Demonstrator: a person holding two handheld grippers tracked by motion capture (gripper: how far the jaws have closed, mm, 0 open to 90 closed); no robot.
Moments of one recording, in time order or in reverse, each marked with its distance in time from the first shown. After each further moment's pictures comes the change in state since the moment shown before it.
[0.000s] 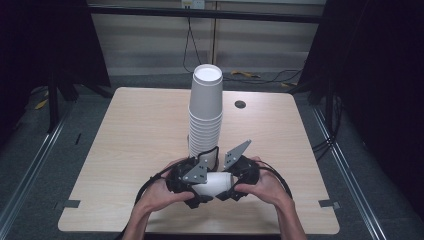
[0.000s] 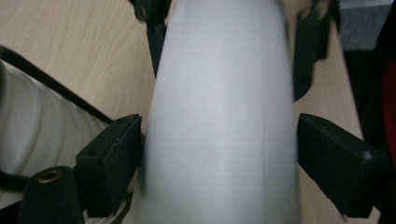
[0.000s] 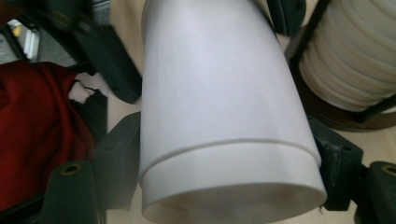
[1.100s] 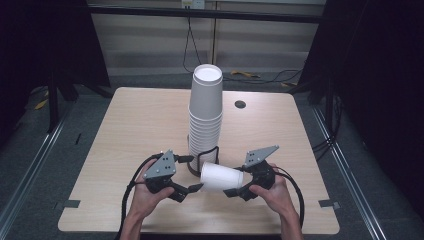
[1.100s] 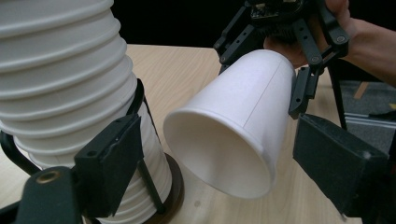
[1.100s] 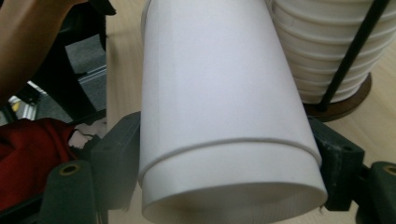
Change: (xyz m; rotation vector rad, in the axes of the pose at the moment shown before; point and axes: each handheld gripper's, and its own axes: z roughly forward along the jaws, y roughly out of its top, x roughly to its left) left arm -0.005 -0.035 -0.042 -0.351 0.164 -0.222; right arm 0.004 -0.041 -0.020 -0.269 -0.061 0.133
